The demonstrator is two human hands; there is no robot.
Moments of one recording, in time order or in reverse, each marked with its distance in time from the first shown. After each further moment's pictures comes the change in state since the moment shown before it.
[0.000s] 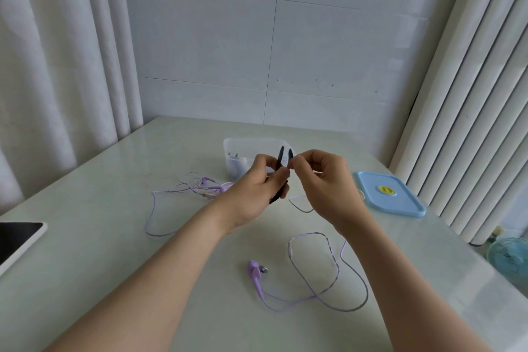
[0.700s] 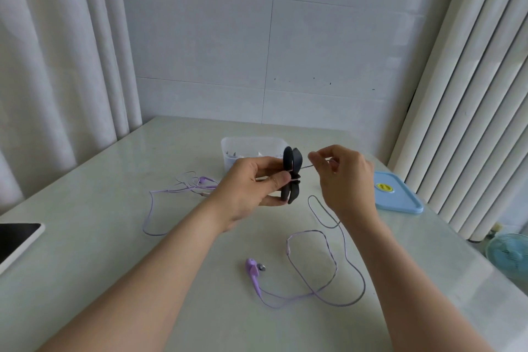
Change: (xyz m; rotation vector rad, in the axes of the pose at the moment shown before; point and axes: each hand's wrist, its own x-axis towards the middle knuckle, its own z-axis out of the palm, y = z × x) left_hand 0.000 -0.002 -0.001 -0.278 0.027 0.027; right_hand 0.016 0.031 -0.017 -0.343 0.310 -0.065
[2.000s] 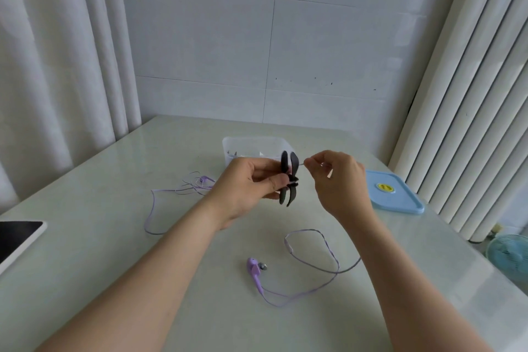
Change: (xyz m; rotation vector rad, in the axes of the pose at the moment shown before) left_hand 0.003 -0.003 -0.008 0.093 0.011 0.047; right_hand 0.000 0.003 0.006 -0.079 -0.124 -0.021
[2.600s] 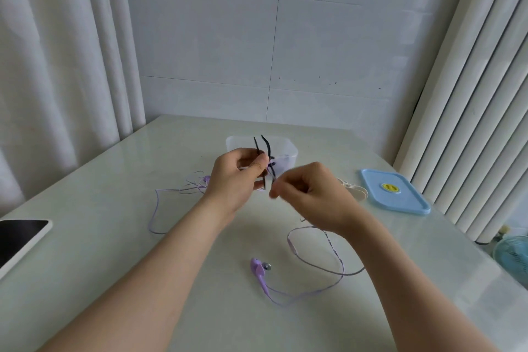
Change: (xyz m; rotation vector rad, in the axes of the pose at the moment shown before) left_hand 0.009 -0.008 -0.010 -0.070 0.397 -0.078; right_hand -0.026 -0.044 -0.013 0.248 -0.535 -0.170
